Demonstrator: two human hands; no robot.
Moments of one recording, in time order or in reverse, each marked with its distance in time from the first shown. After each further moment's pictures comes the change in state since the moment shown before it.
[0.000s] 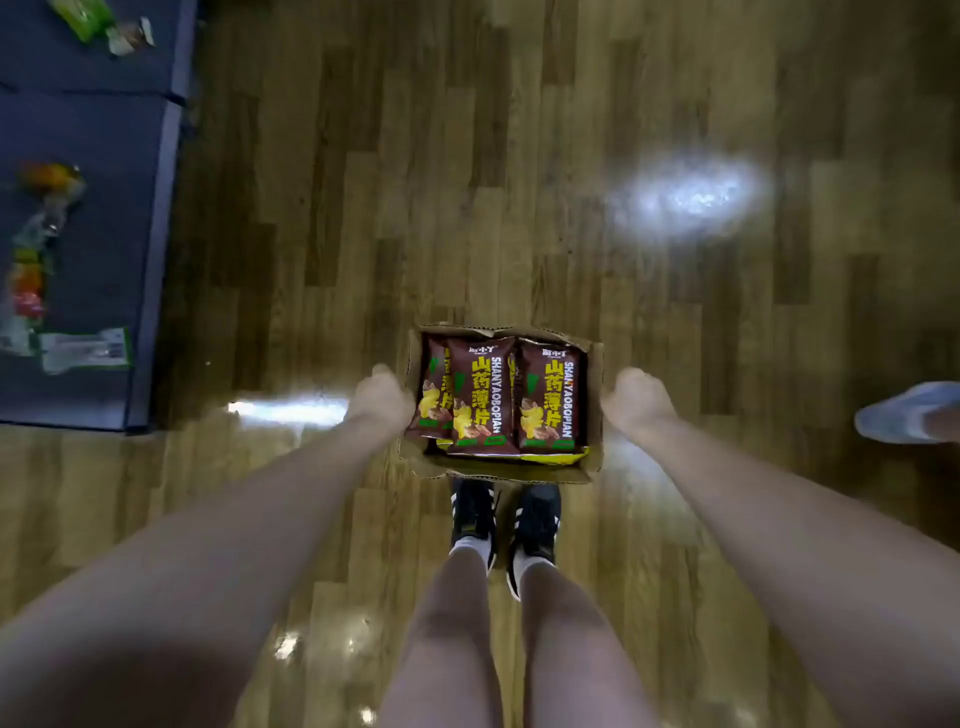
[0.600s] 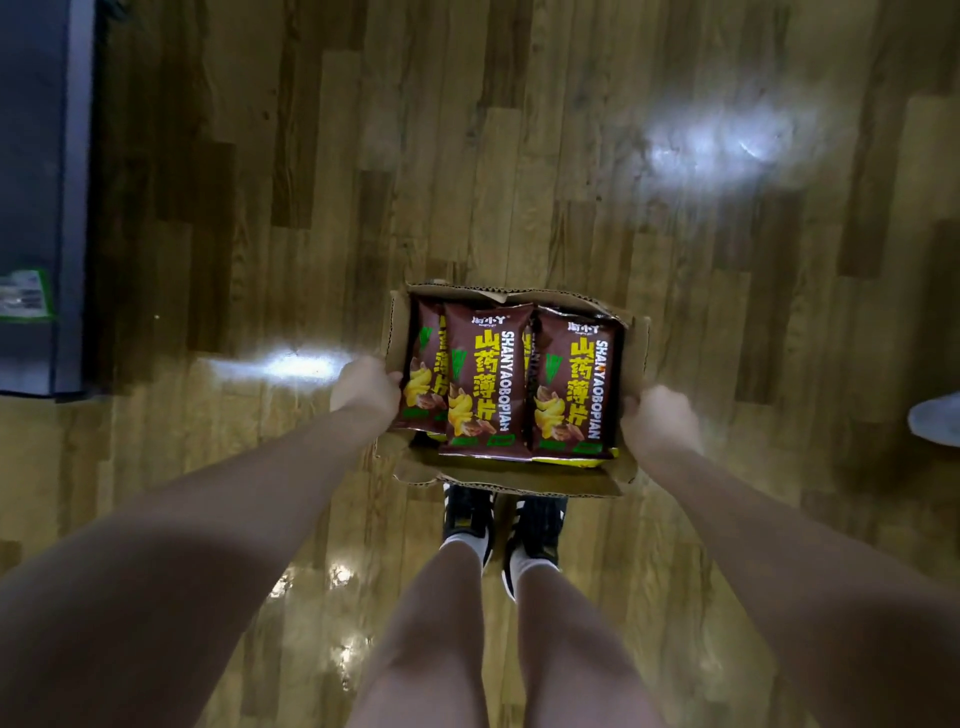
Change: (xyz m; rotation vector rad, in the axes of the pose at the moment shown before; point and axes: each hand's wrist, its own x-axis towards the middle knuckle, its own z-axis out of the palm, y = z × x) left_hand 0.094 -0.029 0.064 0.032 0.013 -0.058; right_hand 0.066 0.024 0.072 -0.108 0.027 0.135
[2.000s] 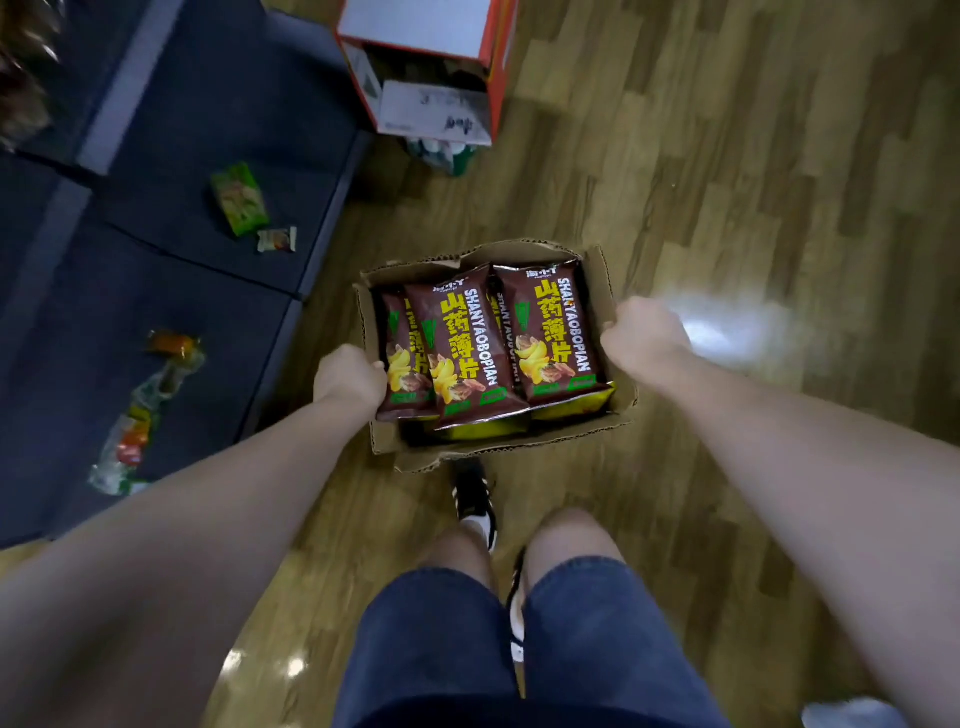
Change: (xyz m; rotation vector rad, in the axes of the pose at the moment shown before) left_hand 0.086 0.178 -0.544 -0.282 0.192 -0.097; right_hand 0.045 -0.471 -0.483 -0.207 0.221 -0.427
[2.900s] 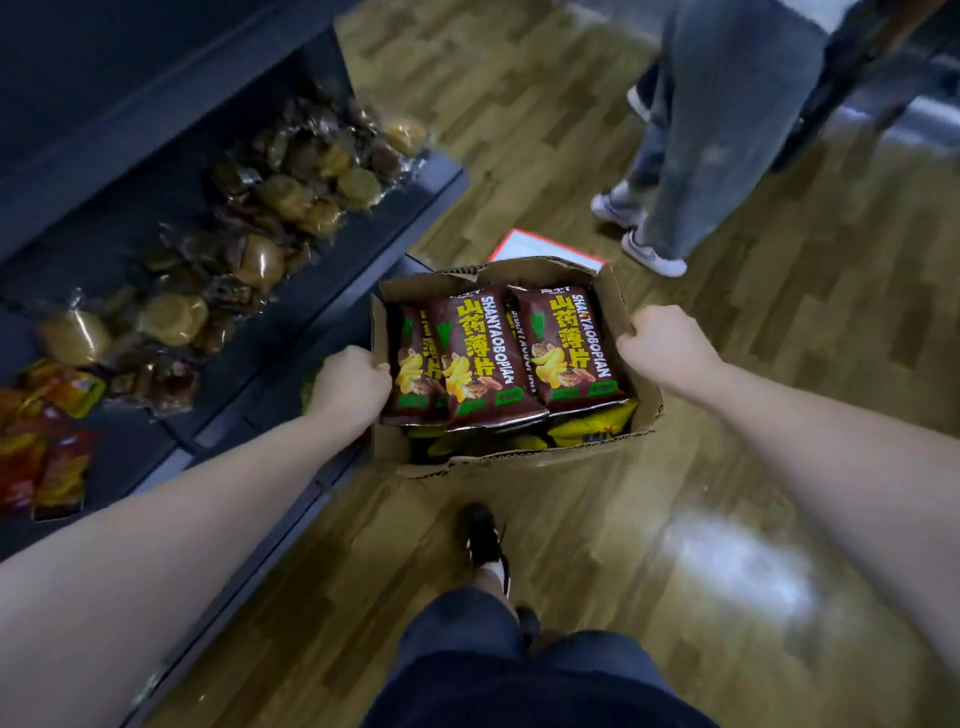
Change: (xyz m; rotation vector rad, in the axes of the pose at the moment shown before) left_hand 0.163 0.214 -0.295 -0.292 0.296 0.019; right_hand 0.256 -0.231 -0.342 -0.126 0.147 -0.465
